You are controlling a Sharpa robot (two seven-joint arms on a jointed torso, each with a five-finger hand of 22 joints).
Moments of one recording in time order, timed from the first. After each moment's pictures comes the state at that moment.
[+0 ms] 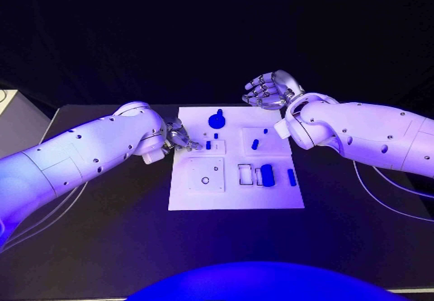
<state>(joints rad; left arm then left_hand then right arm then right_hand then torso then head) 1.23 -0.46 0.02 1.09 -1.03 0.18 -0.51 1.13 -0.22 0.35 0.29 0.13 0.90 0.05 0.61 0.84 1.25 -0.01 1.10 0.75 1.47 -0.07 1.54 1.31 0.10 1.32 0.04 1.35 1.12 1.28 -0.77 -0.10 1.35 -0.67 -0.57 0.10 1.35 -0.25 0.37 0.22 0.45 0.73 0.19 0.31 0.36 0.86 0.20 0.44 0.08 0.91 0.16 0.20 0.43 0.17 0.93 0.27 0.07 0.09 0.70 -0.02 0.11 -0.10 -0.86</state>
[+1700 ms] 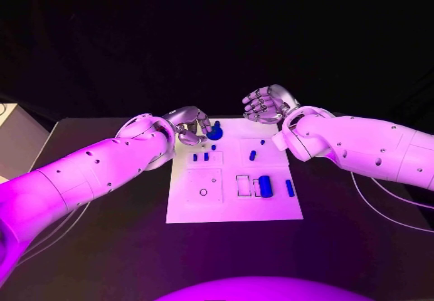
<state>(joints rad) 1.20 -0.40 0.04 1.02 -1.35 -0.19 0.10 1.40 -0.23 0.66 -0.01 0.06 0.80 0.14 0.40 0.43 0.82 0.11 0.67 0.21 1.07 0.03 1.18 0.68 0.17 0.89 0.13 1.03 0.69 1.28 -0.78 -0.10 1.35 -0.70 -0.57 0.10 1.46 -0.26 0.50 0.09 0.40 0.75 0.19 0.33 0.35 0.85 0.19 0.43 0.06 0.94 0.15 0.19 0.41 0.17 0.94 0.26 0.07 0.07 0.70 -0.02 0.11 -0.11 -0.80</state>
